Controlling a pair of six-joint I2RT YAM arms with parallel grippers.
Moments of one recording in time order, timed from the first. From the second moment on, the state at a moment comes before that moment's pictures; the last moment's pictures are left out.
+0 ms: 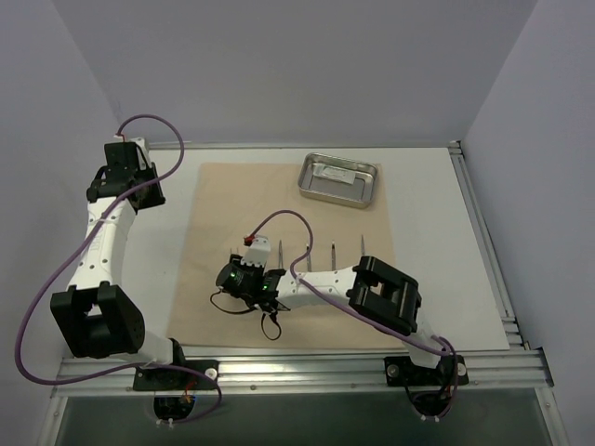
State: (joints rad) left arm 0.11 1.48 1.40 -0.72 -0.06 -0.12; right arm 1.25 2.07 1.36 -0.13 0.57 1.17
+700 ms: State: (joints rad) left arm 0.09 1.64 1.64 -0.76 0.14 -0.04; right arm 0.29 1.64 1.36 -0.21 0.13 0.59
